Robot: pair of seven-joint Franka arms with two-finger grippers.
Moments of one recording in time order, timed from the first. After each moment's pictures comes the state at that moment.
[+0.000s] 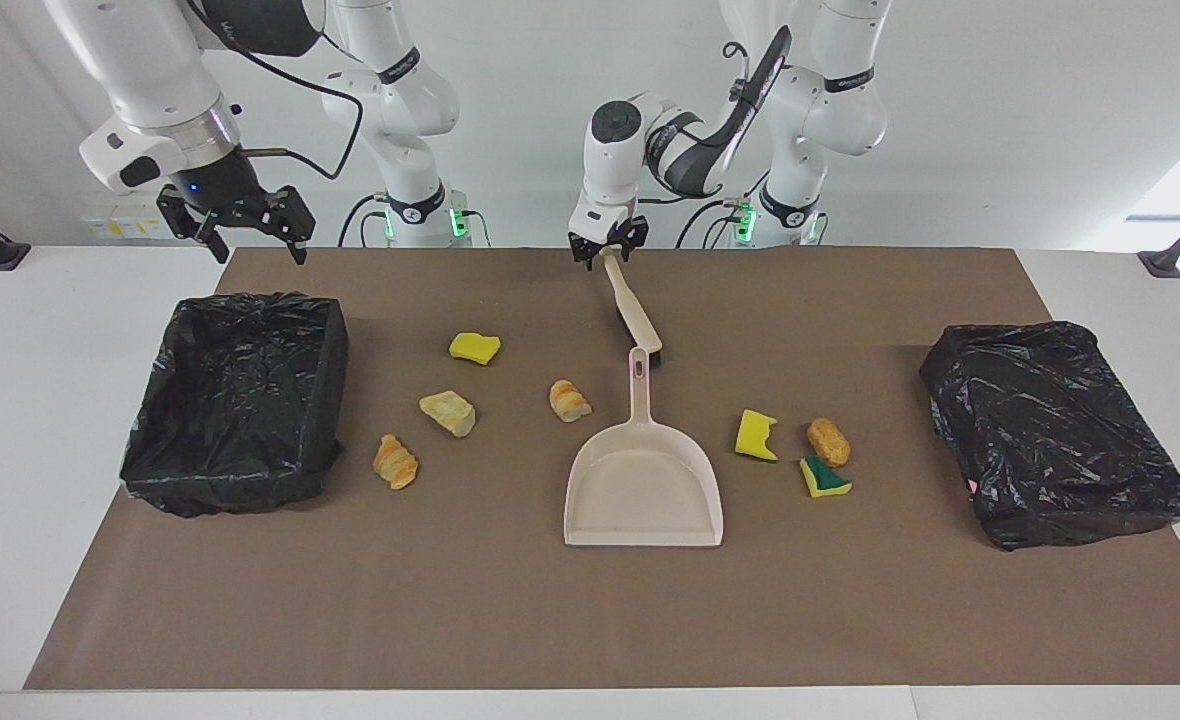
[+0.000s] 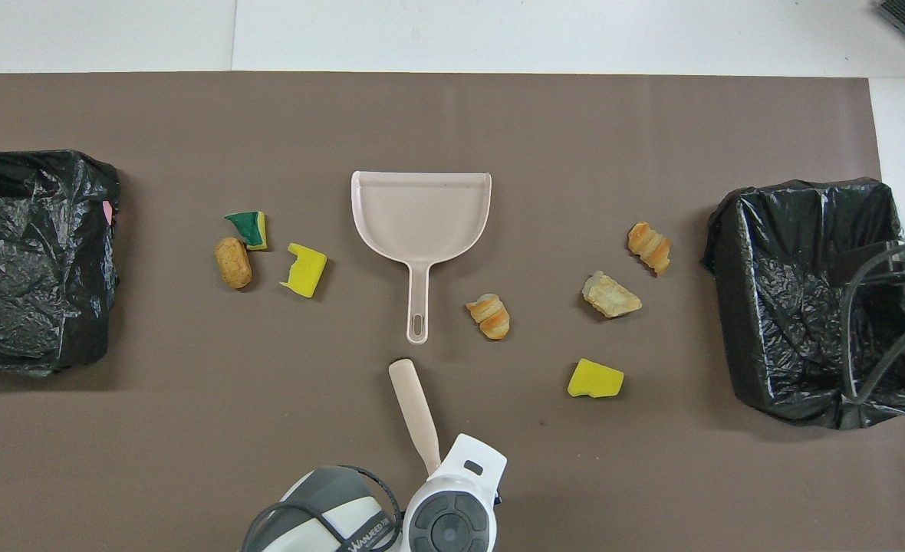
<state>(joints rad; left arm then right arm) -0.81 -0.03 -0.23 -2.34 -0.20 2.22 -1.13 -0.12 -0.05 0.07 -1.63 -0.02 1.54 -0.04</state>
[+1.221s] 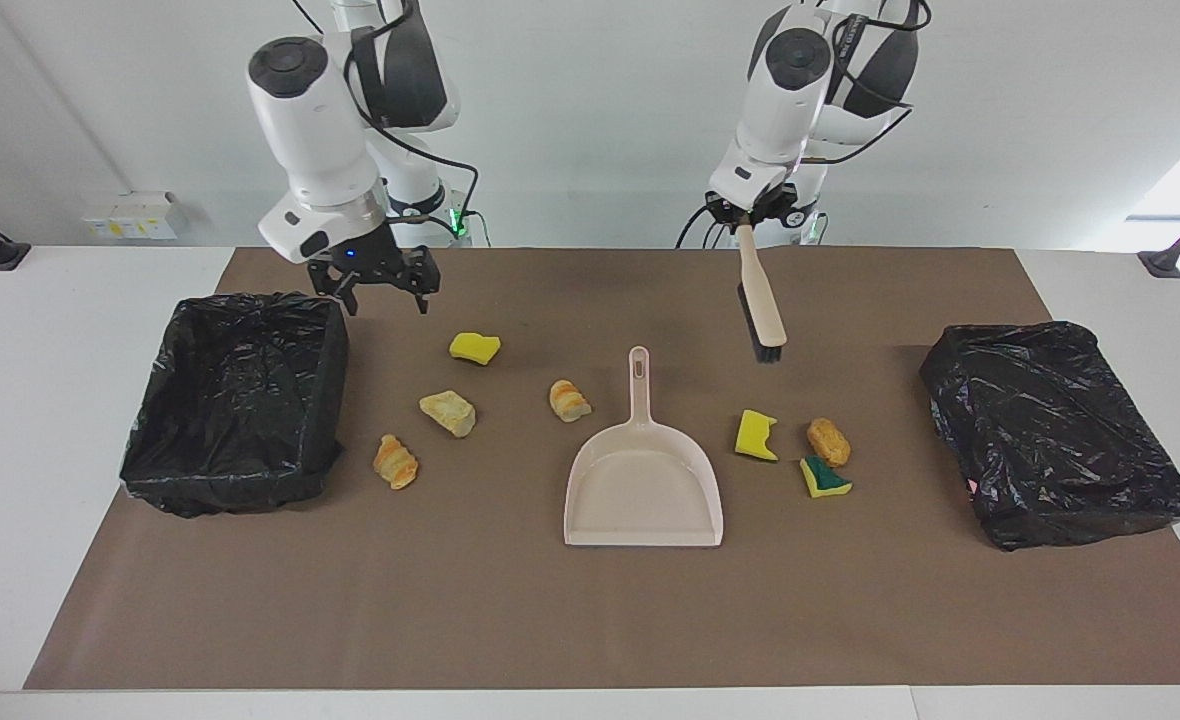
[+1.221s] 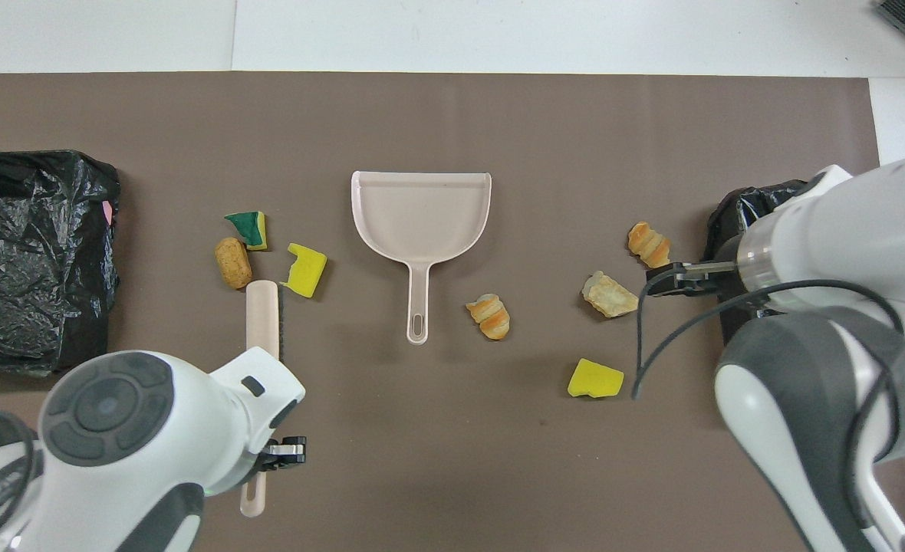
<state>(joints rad) -0.30 -0.34 -0.18 -2.20 -0.10 1.61 -0.42 0.14 -0.05 0.09 -1.90 0.01 1.87 0.24</state>
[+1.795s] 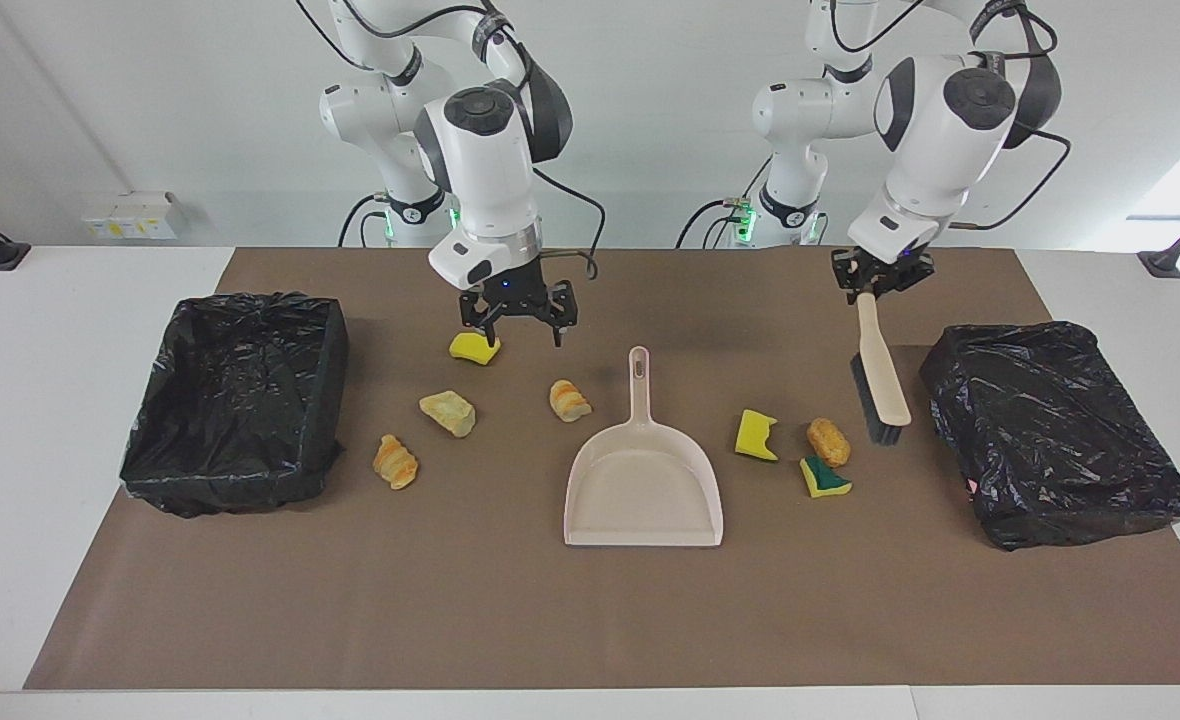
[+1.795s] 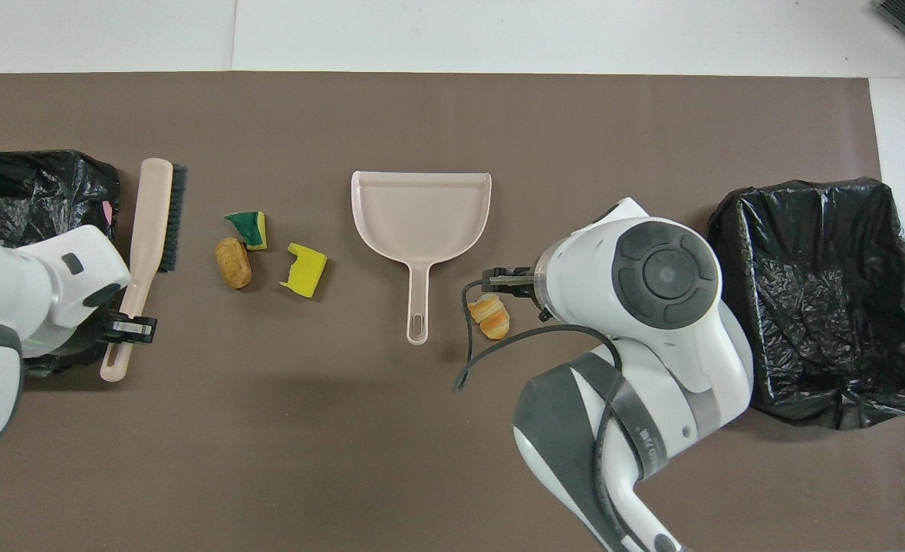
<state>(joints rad) 0.08 -0.17 -0.18 -2.09 0.03 1.87 0.09 0.41 0.10 0.09 -1.88 -0.02 2.13 0.56</state>
